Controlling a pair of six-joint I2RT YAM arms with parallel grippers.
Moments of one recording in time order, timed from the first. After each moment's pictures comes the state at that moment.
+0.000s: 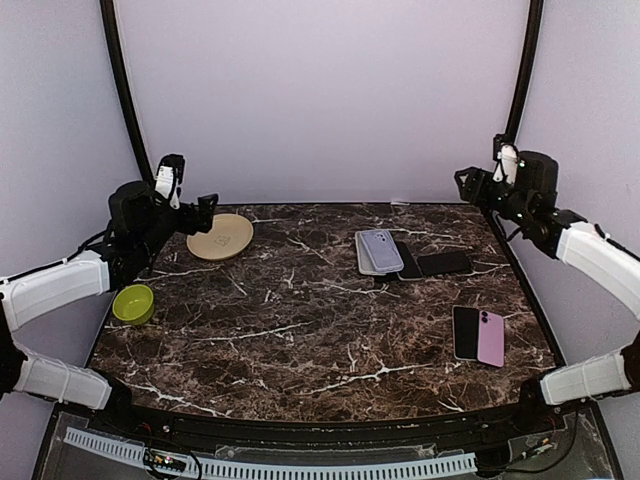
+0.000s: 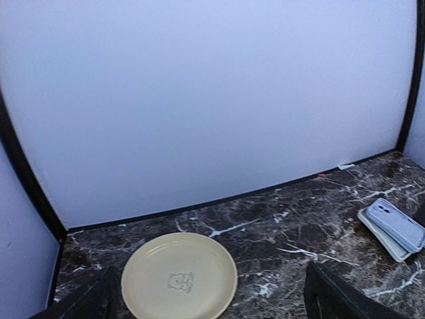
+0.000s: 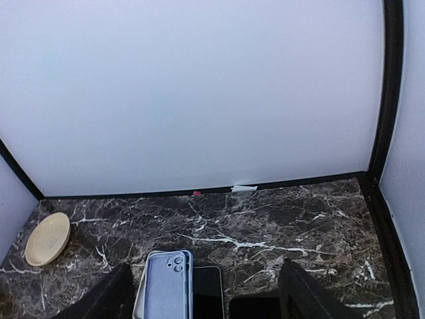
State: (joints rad) left arm -0.35 1.20 0.76 0.34 -0.17 0.04; right arm 0.21 1.16 0.93 0.04 -0.03 0.27
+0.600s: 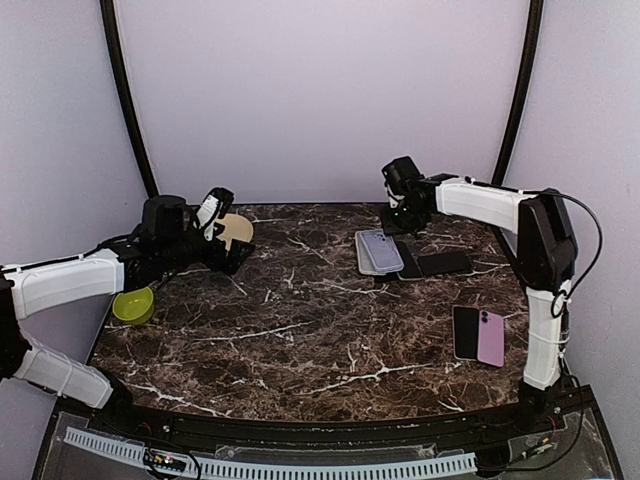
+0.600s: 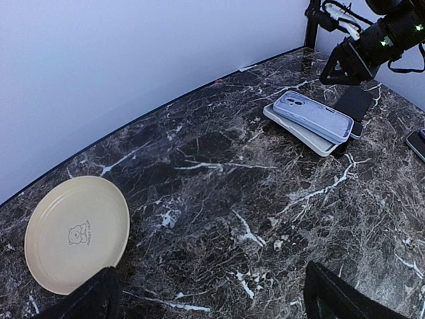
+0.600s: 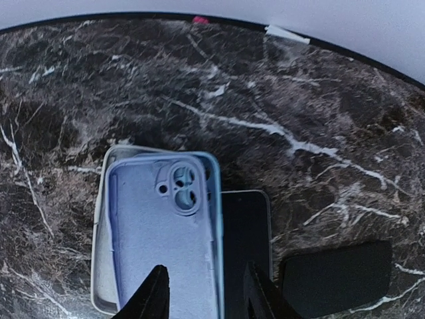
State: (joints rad) left arm -0.50 1.28 0.80 0.05 0.09 0.11; right arm 0.52 2.04 1.71 -0.59 0.26 0.27
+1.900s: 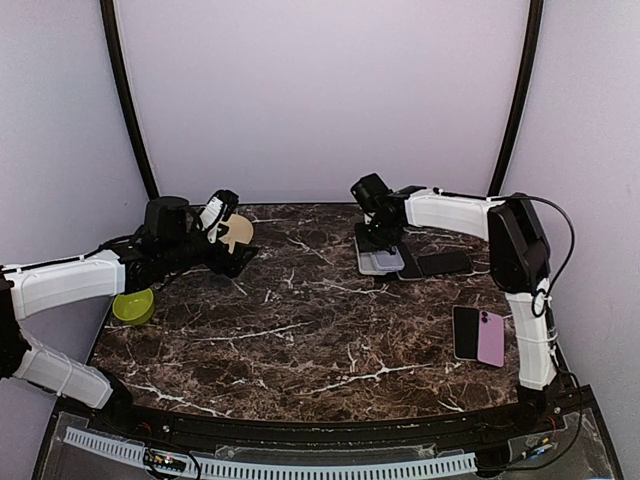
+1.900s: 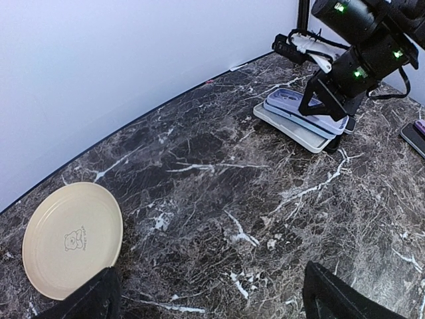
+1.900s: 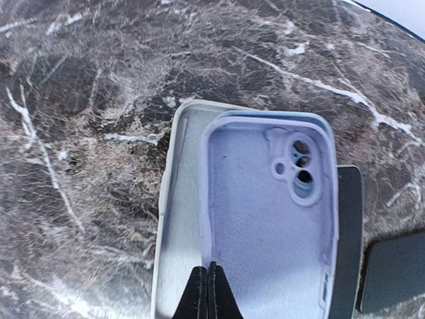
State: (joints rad) left arm -0.53 1.28 0.80 0.05 0.09 0.14; right arm 0.64 2.22 1.83 -0.65 0.27 0.38
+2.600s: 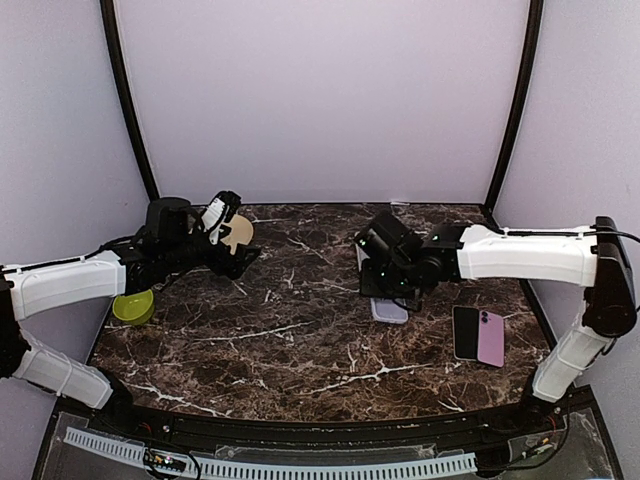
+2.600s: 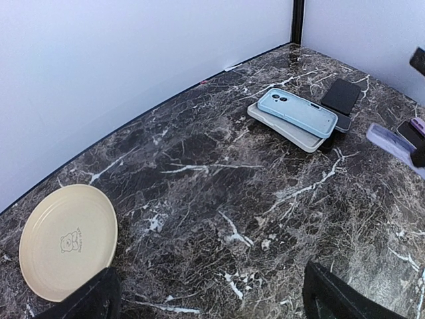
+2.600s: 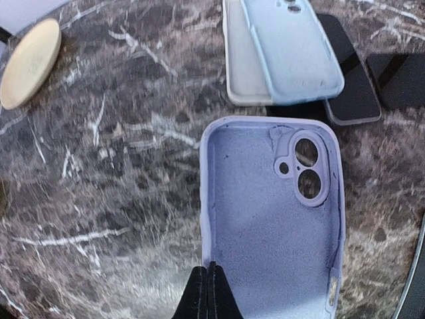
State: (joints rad) left arm -0.54 1.28 0.80 0.05 0.09 0.14; right arm 0.96 1.62 1.25 -0.61 0.37 0.88
